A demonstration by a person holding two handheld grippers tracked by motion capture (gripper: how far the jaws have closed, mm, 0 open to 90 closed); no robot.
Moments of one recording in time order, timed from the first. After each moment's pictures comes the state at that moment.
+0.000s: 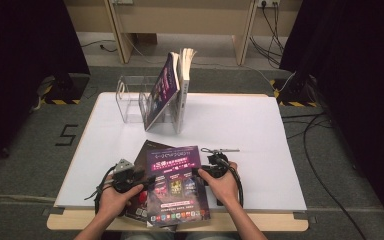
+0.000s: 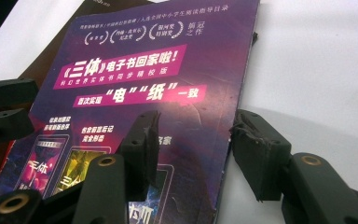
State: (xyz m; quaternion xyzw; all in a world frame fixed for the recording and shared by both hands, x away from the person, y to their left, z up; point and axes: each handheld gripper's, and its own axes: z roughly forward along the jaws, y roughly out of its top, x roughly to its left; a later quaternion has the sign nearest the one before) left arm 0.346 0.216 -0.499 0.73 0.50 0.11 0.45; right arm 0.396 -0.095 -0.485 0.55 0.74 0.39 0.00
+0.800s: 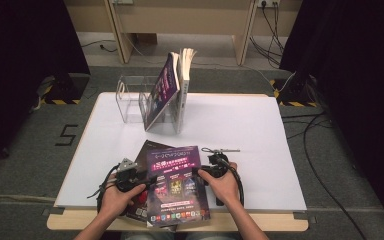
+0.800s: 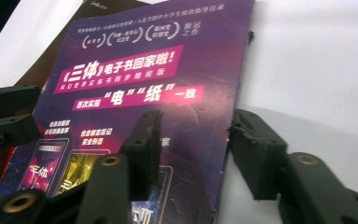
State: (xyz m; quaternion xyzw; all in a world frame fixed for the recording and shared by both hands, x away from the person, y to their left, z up) left arm 0.348 0.208 -0.497 0.75 0.50 0.11 0.43; right arm 0.397 -0.096 -0.486 0.56 0.73 0.39 0.00
